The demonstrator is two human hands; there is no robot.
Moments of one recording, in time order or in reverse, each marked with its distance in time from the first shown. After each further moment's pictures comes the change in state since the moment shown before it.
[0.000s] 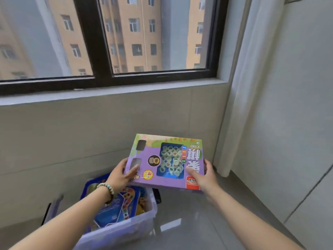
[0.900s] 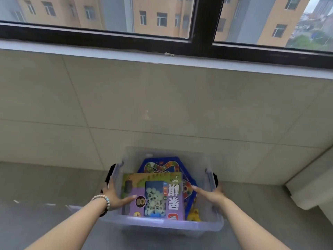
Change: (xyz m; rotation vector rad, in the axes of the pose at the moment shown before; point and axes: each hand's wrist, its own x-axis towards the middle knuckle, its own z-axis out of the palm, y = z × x) left_hand -0.050 -0.211 -0.152 0.545 -0.055 -0.859; right_hand 0.089 0.131 0.198 -0.669 -0.291 0.445
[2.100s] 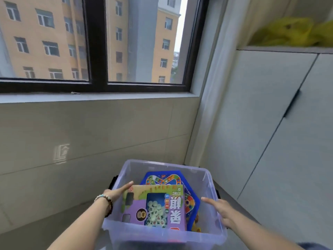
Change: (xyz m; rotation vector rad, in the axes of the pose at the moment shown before) left_hand -0.162 0.133 0.030 -0.578 -0.288 0.282; right_hand -0.262 0.178 -0.147 0.629 0.437 0.064
